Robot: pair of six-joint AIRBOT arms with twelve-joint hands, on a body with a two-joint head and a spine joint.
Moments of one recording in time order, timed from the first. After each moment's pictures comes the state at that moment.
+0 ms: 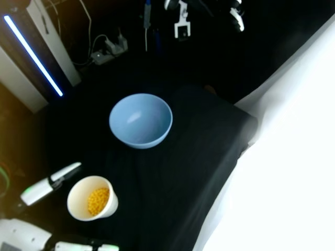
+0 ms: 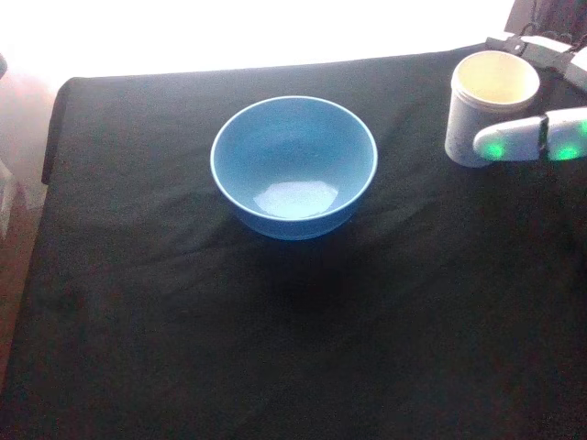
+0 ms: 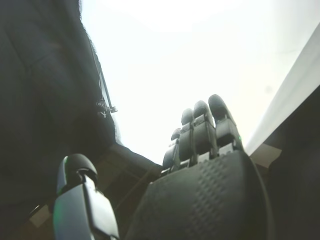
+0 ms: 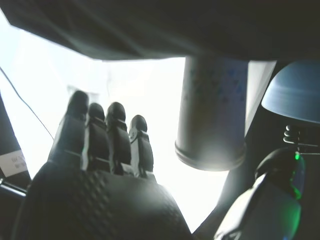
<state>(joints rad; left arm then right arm) 1.20 -0.82 1.13 -0.47 -1.44 0.53 -0.90 -1.27 1.69 0.19 0.70 -0.13</state>
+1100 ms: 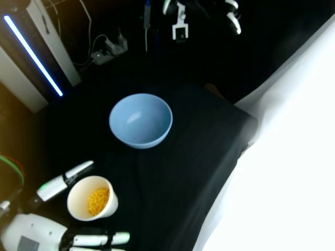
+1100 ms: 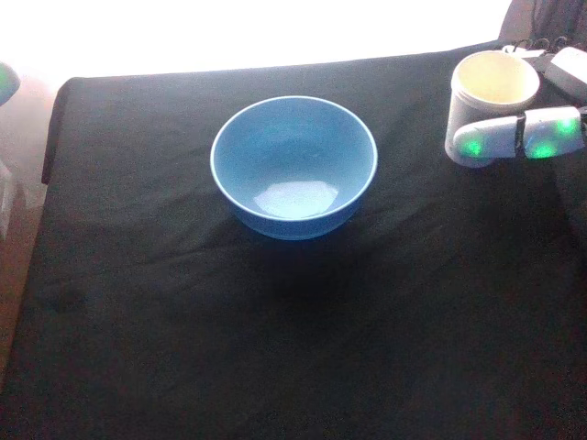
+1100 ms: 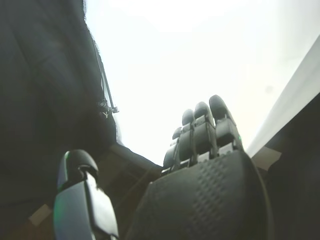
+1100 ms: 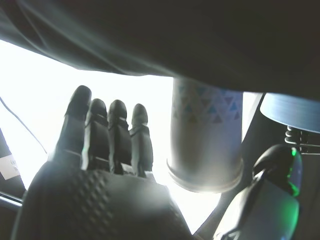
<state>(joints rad) 1.22 -0.83 1.12 -0.46 -1.45 0.53 -0.88 -1.32 1.74 0.19 0.70 -0.12</state>
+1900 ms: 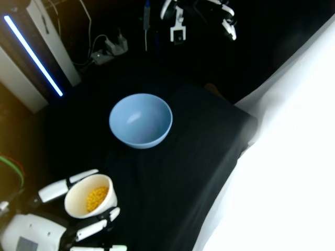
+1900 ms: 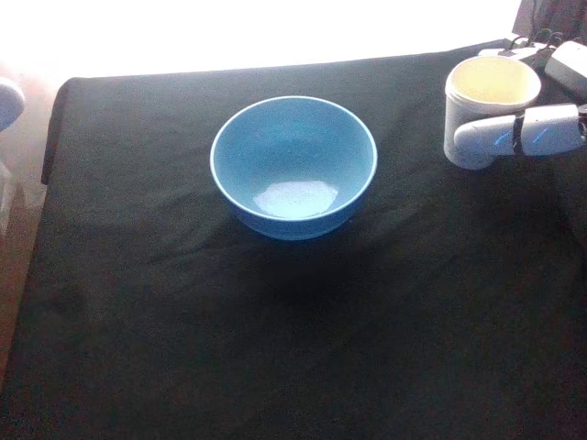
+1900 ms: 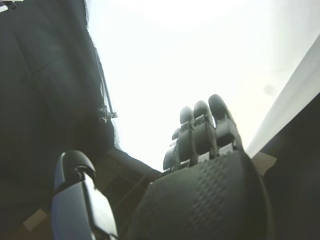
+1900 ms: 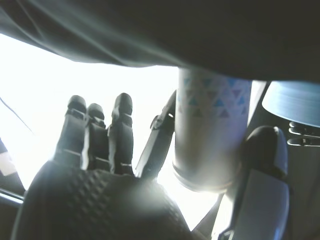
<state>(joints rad) 1.25 -0.85 1.12 -0.48 -1.46 0.52 -0.88 -1.32 1.74 0.17 0.72 -0.10</state>
